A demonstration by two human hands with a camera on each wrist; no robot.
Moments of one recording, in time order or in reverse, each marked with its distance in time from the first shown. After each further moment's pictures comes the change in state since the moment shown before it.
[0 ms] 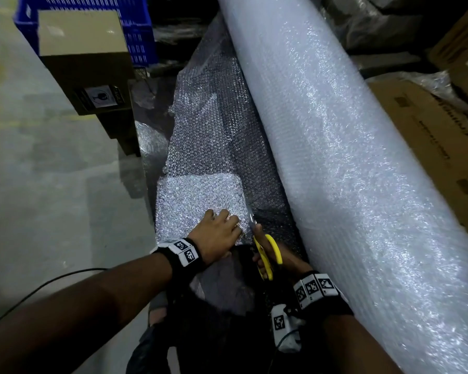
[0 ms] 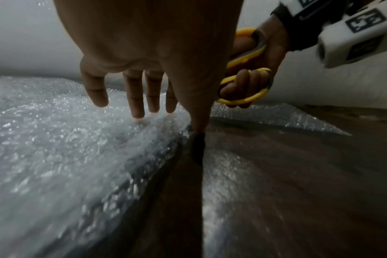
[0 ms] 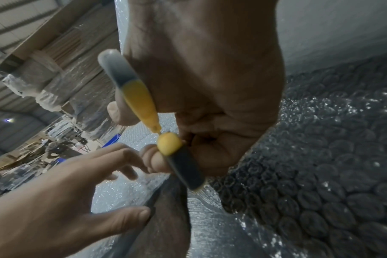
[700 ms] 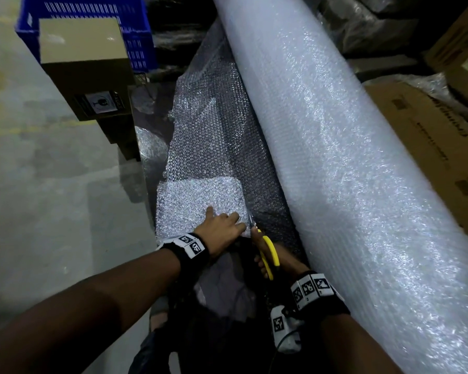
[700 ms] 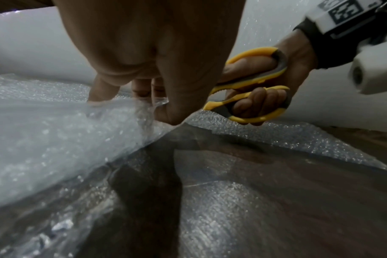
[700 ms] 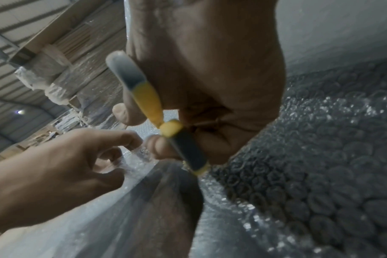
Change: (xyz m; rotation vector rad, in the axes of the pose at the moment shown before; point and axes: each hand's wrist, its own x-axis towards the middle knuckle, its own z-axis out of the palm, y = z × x) left_hand 0.020 -0.008 -0.013 -0.094 -0.081 -0.086; right_hand 0.004 -0.002 0.001 -0.069 0.066 -0.004
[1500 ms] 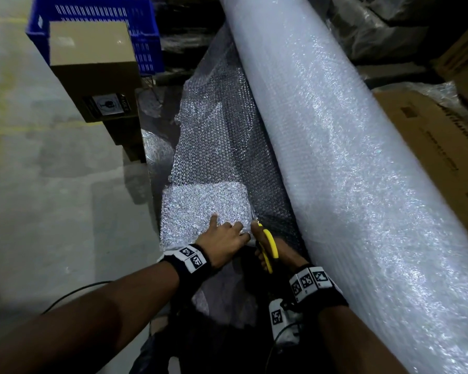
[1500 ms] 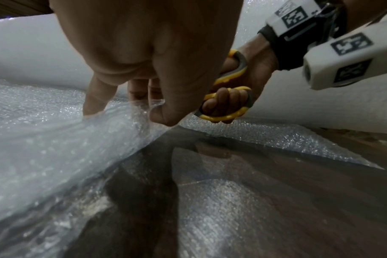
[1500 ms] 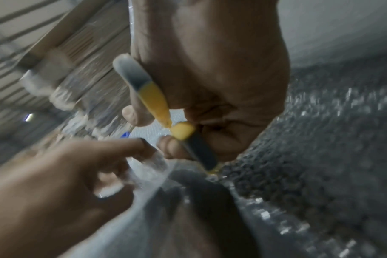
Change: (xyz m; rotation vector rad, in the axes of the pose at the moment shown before) left_hand -0.011 0.001 0.001 0.001 0.027 0.017; right_hand 0.011 -0.027 0.003 0.023 -0.039 -0.056
